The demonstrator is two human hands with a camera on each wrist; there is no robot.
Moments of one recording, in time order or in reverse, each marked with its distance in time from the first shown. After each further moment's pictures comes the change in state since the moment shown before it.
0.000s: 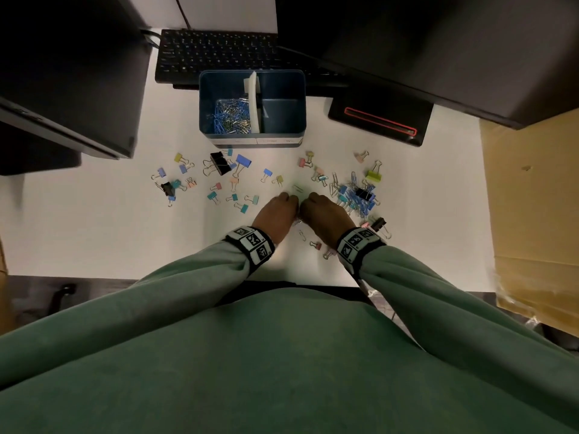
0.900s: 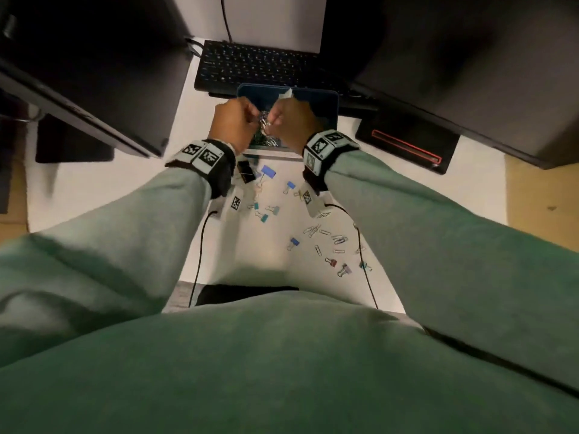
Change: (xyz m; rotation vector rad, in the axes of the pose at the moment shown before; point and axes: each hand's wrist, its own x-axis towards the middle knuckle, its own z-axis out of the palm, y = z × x) left_hand 0.048 -0.096 -0.180 -0.338 0.440 -0.324; right_hand 0.166 -0.093 -0.147 0.432 0.124 0.092
